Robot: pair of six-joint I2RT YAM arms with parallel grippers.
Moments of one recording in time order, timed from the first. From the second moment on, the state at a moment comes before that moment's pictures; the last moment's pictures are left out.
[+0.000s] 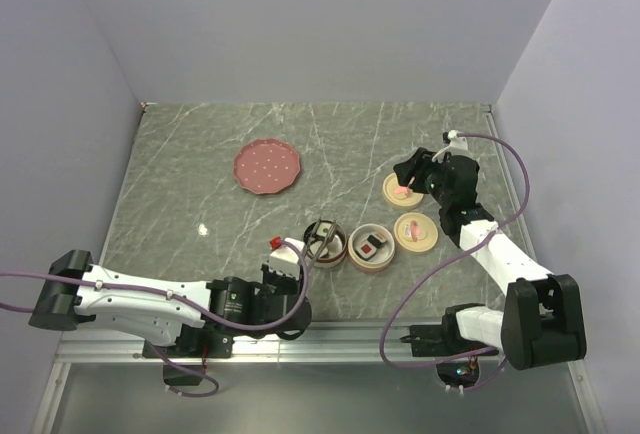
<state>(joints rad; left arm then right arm) -1.59 1.10 0.74 -0.61 -0.89 -1.04 0.13 1.20 0.63 0.28 -0.18 0.43</state>
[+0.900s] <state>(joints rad) -1.59 1.12 0.75 -0.58 -0.86 -1.02 0.13 1.20 0.63 0.28 -0.18 0.43</state>
